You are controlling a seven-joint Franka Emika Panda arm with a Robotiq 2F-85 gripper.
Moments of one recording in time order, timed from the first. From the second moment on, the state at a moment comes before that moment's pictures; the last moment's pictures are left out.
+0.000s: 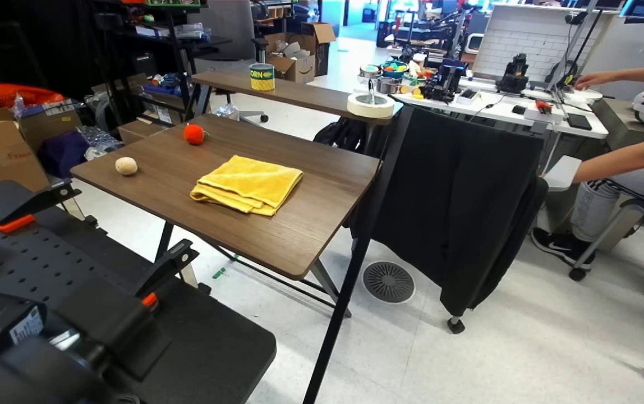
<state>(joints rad) 0.04 -1.01 0.14 -2.70 0.04 1.93 0.17</state>
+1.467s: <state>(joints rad) -0.24 -0.15 0.11 -2.55 -0.14 2.52 0.61</state>
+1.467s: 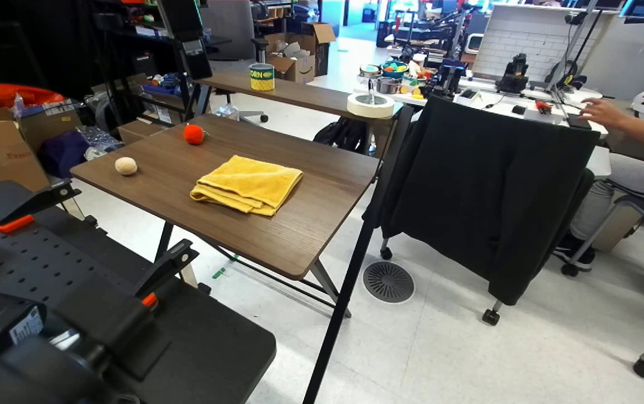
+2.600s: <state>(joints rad) -0.16 0.35 -0.08 -2.20 -0.18 2.50 0.63</state>
